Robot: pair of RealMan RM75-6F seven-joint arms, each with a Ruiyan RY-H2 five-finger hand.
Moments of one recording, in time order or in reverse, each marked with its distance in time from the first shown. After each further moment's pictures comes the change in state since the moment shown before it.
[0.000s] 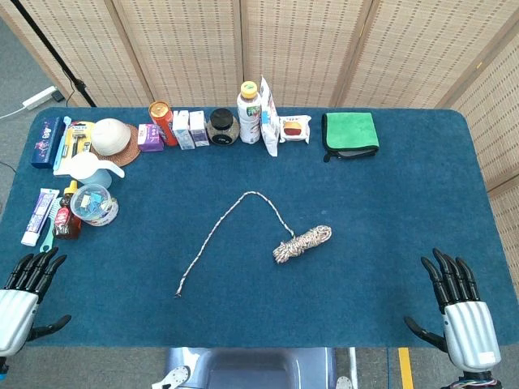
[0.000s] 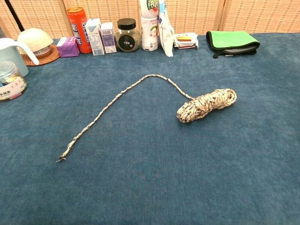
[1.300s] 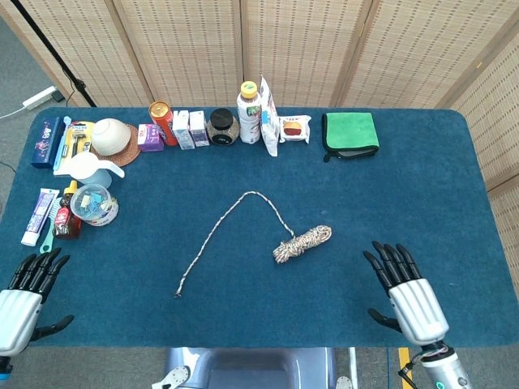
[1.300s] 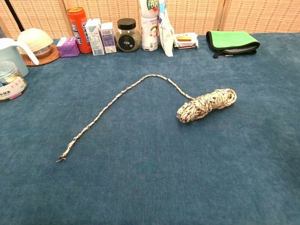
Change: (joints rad) left arm 0.002 -0.010 0.001 -0.015 0.000 -0.005 0.034; right arm 0.171 -0.040 0.051 -0.021 0.030 -0.293 -0.122
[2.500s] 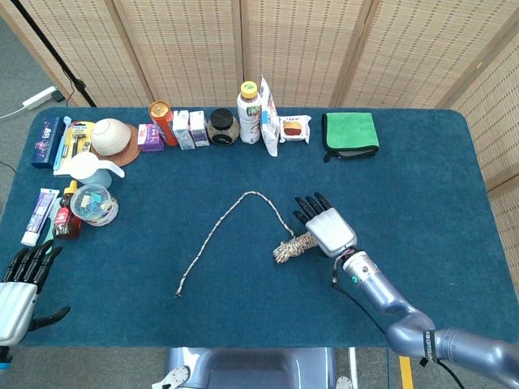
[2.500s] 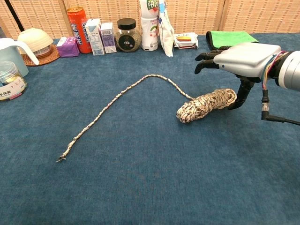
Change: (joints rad) left arm -0.016 -0.005 -0.041 -0.022 -0.094 -0.041 0.018; right arm 0.593 -0.266 0.199 0.361 0.550 -0.594 -0.306
